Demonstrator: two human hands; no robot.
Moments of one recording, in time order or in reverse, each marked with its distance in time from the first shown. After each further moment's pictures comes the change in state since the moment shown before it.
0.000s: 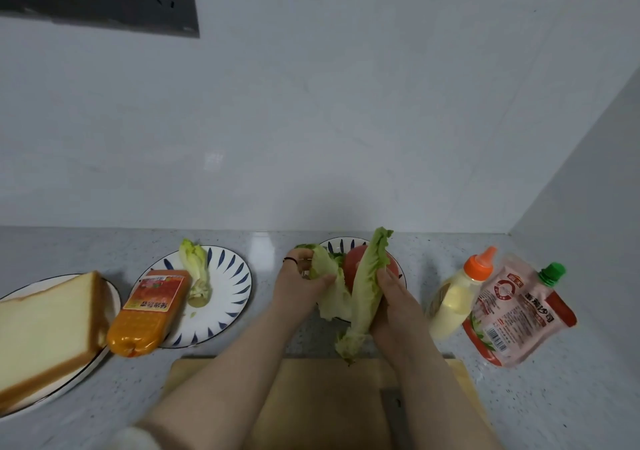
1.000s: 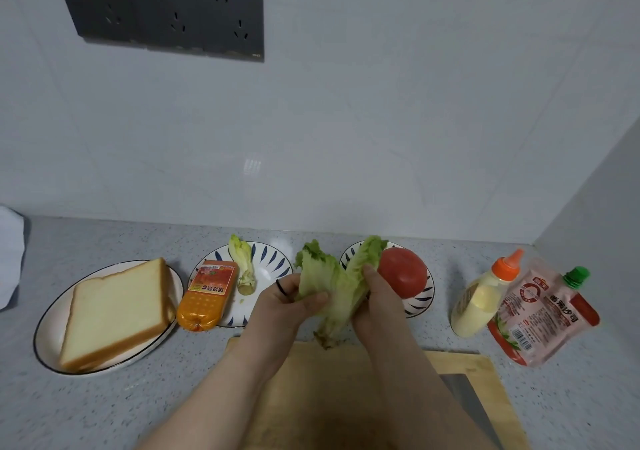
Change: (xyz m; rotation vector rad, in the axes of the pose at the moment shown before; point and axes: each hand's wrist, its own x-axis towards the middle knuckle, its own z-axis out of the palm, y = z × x) left_hand -0.080 0.016 -0.085 -0.493 -0.229 0.083; right_hand -0.020 0.039 0.071 0.152 0.088 0.039
